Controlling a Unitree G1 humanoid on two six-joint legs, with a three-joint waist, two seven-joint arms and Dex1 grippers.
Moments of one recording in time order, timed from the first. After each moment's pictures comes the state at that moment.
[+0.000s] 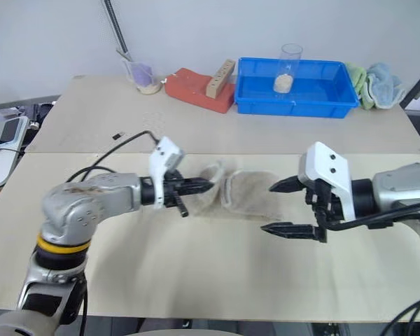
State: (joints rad) left arm -0.62 0.40 -0.19 -0.31 -0.69 1.10 -0.53; right arm -0.23 -1.20 -0.26 -0.63 0.79 0.90 1.09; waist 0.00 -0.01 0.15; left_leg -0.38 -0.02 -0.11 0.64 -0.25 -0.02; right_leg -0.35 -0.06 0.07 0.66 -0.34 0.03
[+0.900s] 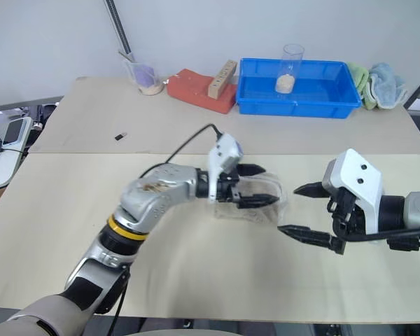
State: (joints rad) left arm -0.73 0.25 -0.30 -0.15 -0.54 0.74 -0.86; right arm -0.02 -1.16 -0.52 -0.72 0.82 1.00 0.89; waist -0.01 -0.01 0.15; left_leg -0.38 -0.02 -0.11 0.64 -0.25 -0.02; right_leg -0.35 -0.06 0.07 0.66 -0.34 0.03
